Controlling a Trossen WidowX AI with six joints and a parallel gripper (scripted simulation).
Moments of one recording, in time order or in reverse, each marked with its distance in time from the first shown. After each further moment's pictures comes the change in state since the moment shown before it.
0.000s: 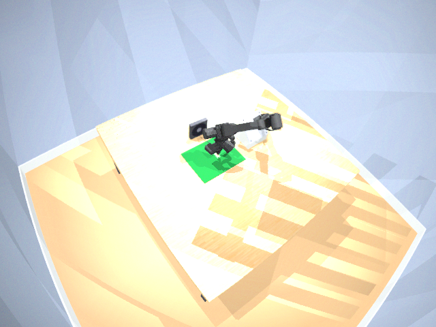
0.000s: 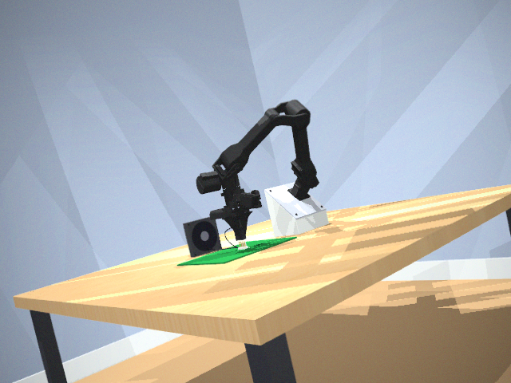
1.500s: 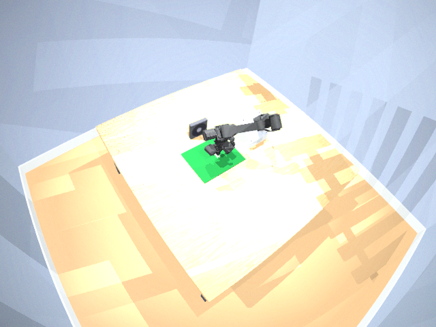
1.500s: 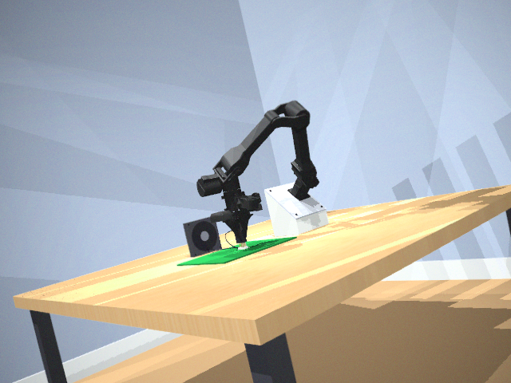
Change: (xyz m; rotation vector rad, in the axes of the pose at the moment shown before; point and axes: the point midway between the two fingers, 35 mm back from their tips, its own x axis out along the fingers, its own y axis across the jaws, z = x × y) arm 0.009 0.000 0.000 0.002 -0.001 0.000
